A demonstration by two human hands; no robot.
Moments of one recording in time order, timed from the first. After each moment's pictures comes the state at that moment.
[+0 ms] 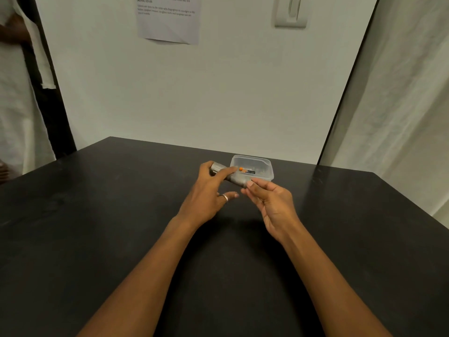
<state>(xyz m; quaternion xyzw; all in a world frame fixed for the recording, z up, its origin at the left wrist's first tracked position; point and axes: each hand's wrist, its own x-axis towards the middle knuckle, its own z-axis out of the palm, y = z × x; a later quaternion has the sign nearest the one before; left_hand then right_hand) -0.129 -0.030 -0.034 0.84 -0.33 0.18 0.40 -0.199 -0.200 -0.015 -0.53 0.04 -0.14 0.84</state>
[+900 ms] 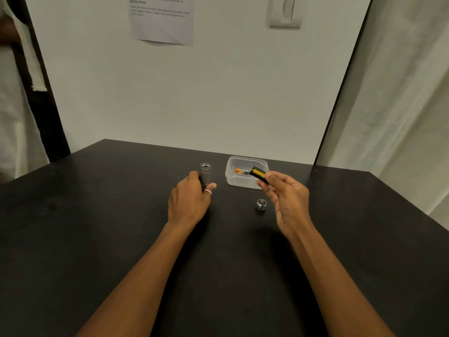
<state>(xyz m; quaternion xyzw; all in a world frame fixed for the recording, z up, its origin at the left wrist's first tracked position) -0.130 -0.023 -0.027 0.91 -0.11 0.21 0.34 -0.202 -0.222 0.001 -0.50 0.09 -0.25 0.83</state>
